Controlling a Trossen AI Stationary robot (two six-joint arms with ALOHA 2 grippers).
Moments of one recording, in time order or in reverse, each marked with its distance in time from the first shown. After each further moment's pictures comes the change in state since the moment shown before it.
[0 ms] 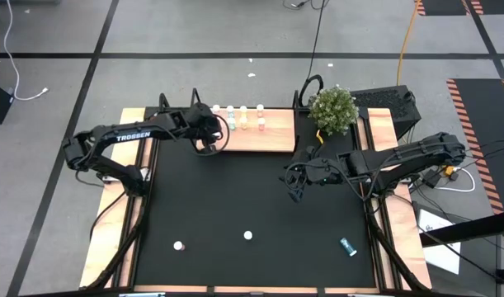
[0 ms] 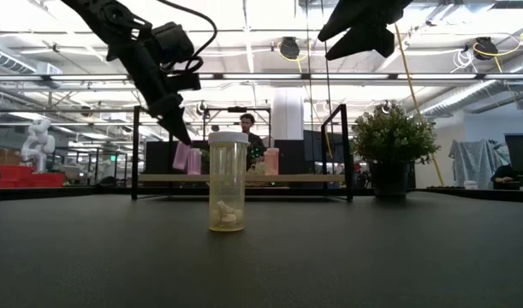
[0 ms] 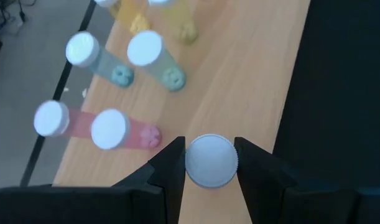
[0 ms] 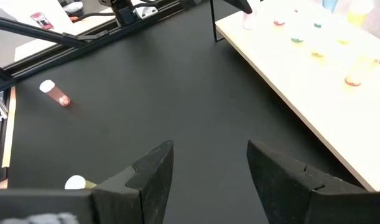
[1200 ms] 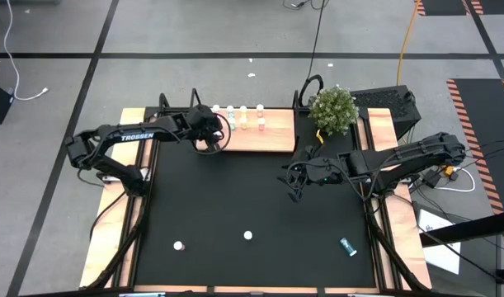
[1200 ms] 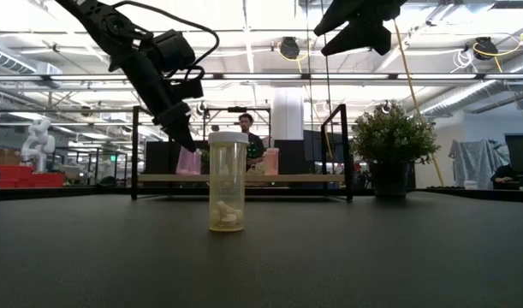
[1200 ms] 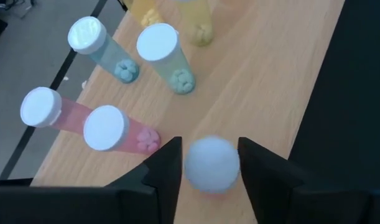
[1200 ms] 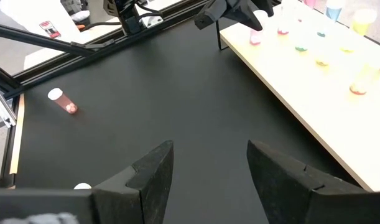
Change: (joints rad) left arm 0.006 0.036 -0.048 0.122 -0.018 -0.117; right arm 0.000 0.000 0.000 0.037 0.000 -0.016
